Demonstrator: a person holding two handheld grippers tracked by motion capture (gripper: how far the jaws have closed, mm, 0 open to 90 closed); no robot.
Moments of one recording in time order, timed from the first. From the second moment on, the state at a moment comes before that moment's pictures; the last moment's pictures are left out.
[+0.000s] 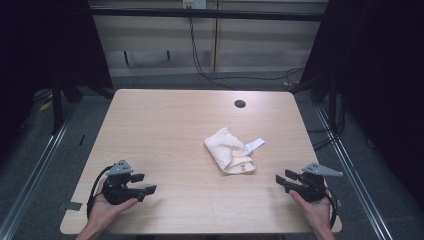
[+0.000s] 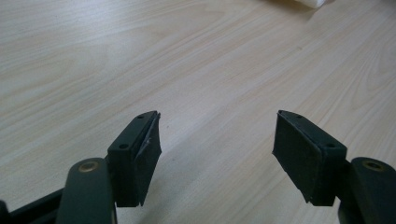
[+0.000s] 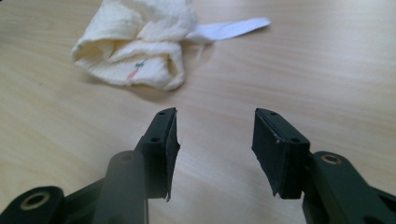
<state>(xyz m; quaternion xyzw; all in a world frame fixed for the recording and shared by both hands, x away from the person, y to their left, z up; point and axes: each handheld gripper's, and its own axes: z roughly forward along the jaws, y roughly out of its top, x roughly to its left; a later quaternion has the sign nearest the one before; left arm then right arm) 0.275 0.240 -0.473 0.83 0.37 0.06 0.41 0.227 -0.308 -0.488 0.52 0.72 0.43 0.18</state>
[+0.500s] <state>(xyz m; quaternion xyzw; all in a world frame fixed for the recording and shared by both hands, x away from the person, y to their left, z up) 0.271 0.239 -0.472 0.83 0.38 0.05 0.41 0.229 -0.300 -0.487 0.49 0.74 0.43 0.16</state>
